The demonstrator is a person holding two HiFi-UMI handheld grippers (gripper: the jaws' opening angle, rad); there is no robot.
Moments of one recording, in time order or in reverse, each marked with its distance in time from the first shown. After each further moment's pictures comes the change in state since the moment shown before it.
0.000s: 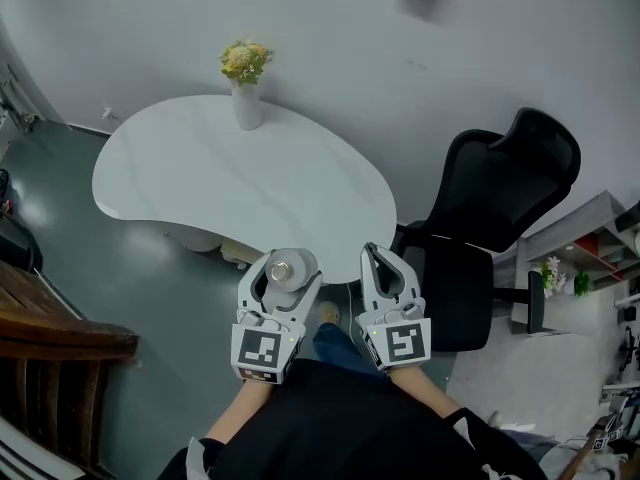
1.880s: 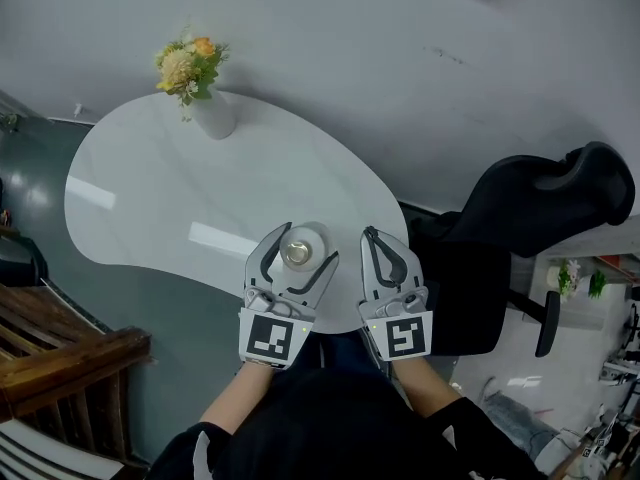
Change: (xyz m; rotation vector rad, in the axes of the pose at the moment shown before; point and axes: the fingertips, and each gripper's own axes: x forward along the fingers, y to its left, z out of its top) left arm 0.228 0.061 -0.019 0.025 0.153 -0.117; right arm 0.175 -0.104 -0.096 0.009 0.110 0.035
